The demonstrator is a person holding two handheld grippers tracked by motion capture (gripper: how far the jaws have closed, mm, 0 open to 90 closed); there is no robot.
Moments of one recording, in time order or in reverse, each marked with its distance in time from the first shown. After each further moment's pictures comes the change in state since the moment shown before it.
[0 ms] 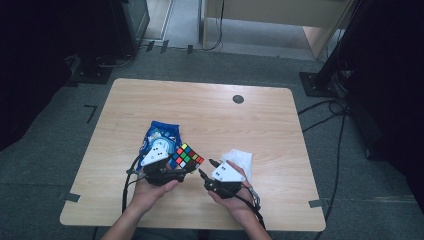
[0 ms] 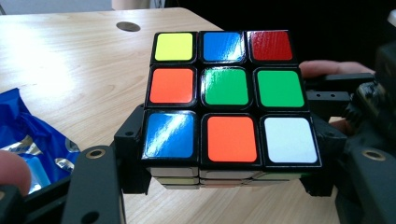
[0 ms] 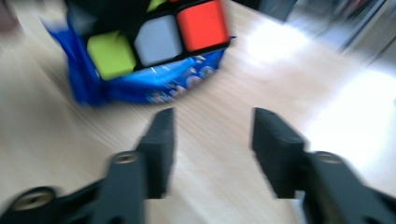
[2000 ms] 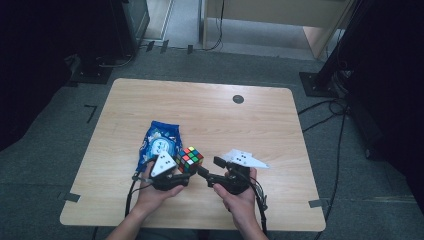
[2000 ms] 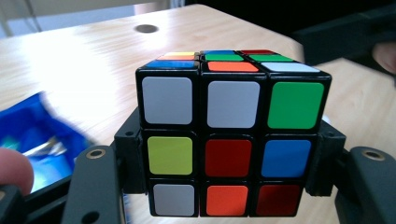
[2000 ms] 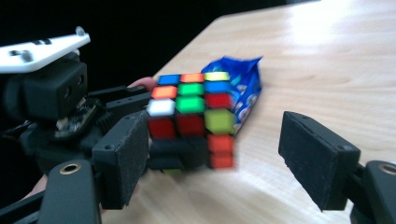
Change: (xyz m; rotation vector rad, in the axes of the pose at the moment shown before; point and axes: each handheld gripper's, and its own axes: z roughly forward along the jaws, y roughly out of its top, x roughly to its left) left arm 0.002 -0.015 0.006 -0.024 0.118 0.076; right arm -0.014 0.030 -0.033 -0.081 0.166 0.477
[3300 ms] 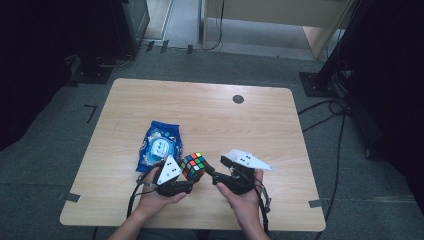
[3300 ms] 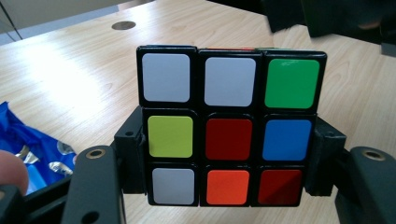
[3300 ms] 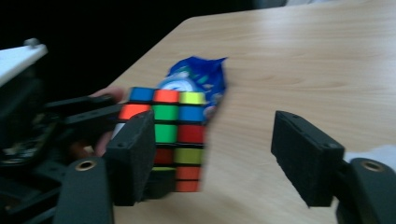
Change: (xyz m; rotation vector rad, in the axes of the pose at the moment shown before) left arm -0.029 -0.010 0.009 0.042 -0.048 0.166; right arm 0.004 0.000 -0.003 0.028 -0.110 -0.039
